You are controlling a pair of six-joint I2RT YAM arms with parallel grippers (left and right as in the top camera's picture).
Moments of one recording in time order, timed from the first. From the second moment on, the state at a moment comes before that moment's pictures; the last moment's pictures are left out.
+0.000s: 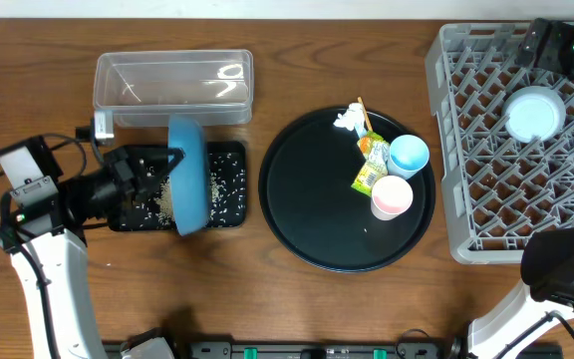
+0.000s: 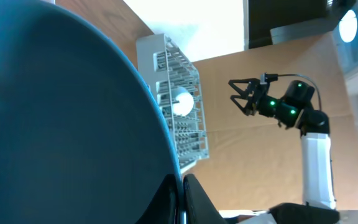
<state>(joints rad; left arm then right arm) 0.46 1.20 0.95 -0.73 1.35 -0.36 -0.27 1.93 2.14 -1.16 -0.05 0.09</state>
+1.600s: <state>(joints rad) -0.45 1.02 0.91 -0.61 0.49 -0.20 -0.27 1.93 2.14 -1.16 -0.05 0.09</state>
